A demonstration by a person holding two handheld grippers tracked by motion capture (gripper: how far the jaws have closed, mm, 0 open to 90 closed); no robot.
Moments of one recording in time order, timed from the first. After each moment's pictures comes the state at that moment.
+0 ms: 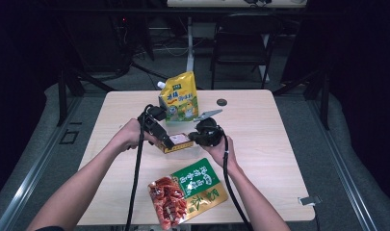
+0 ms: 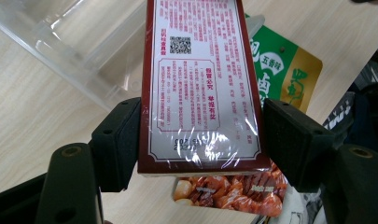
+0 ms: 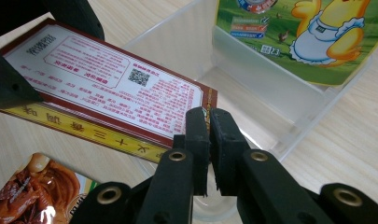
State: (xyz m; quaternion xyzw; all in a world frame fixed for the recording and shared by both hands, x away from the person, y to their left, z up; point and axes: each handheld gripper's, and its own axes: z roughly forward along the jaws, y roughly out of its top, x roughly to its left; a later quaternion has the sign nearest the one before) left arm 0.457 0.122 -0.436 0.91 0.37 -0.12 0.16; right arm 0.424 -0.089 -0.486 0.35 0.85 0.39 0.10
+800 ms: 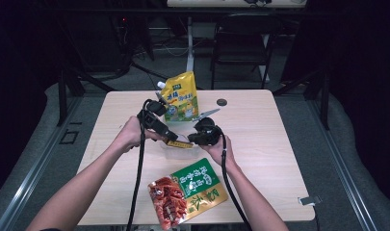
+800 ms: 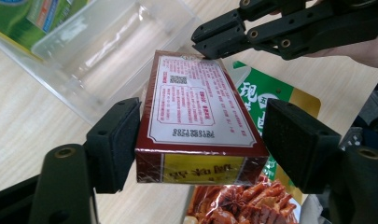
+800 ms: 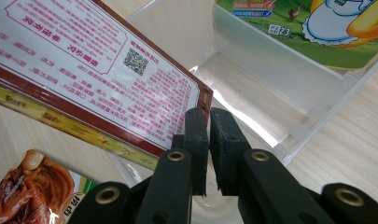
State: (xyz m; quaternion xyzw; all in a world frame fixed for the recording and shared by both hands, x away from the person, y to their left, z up) left arm 0.447 0.121 -0.417 0.90 0.36 -0.05 0.23; right arm 0.437 -0.087 -0.498 0.36 0.86 0.35 0.08
